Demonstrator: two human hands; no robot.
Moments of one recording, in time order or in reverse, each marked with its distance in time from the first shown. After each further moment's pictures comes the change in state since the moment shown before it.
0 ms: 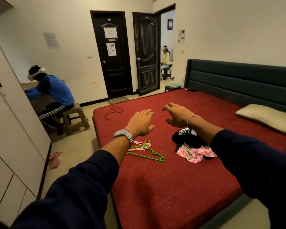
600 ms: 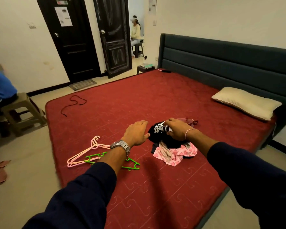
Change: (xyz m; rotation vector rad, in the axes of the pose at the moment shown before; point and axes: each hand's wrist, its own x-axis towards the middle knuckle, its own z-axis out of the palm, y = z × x) left_hand 0.229 0.032 0.190 -0.267 -0.204 0.088; right_hand 0.099 0.220 0.170 0.088 -0.287 0.206
